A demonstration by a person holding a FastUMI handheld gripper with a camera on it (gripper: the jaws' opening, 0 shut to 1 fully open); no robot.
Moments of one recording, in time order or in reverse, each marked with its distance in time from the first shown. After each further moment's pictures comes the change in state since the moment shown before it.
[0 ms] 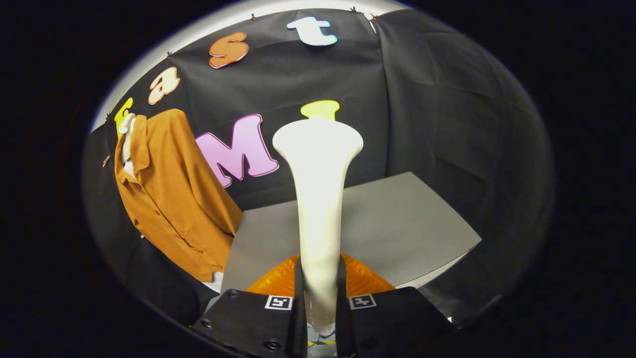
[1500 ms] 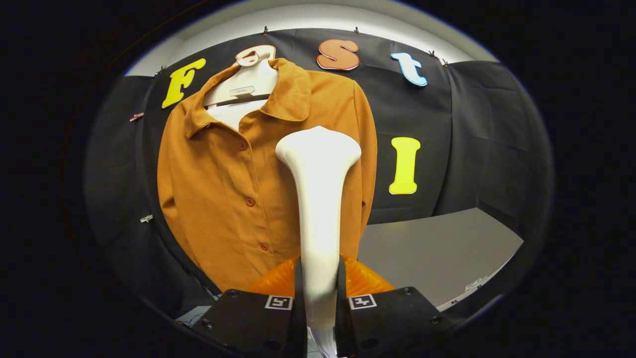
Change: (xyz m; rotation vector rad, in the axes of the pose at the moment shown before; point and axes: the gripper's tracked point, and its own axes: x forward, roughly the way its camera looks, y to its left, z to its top) arm 0.046 0.300 -0.072 -0.213 -0.220 0.065
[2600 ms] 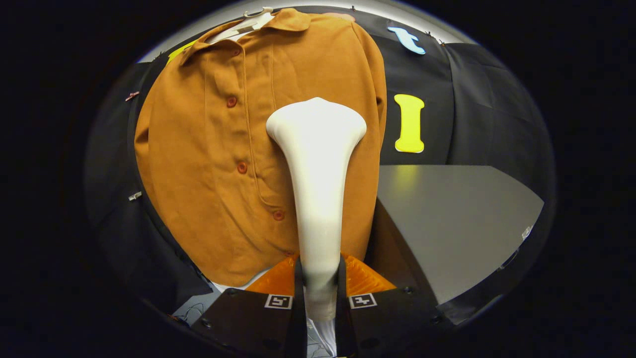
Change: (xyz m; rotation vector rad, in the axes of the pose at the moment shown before) arm 0.051 0.008 -0.171 0.024 0.152 -0.005
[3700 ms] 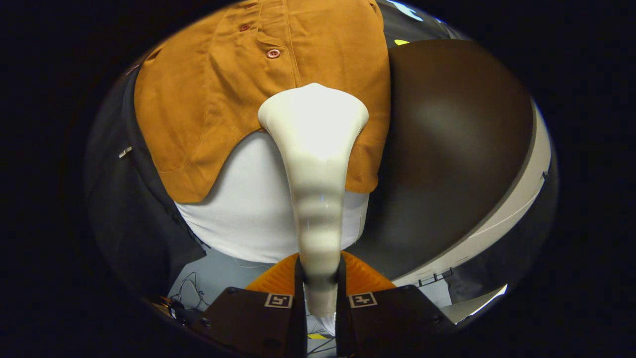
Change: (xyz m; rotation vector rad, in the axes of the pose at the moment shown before) arm 0.013 0.000 -0.197 -0.015 0.257 -0.035
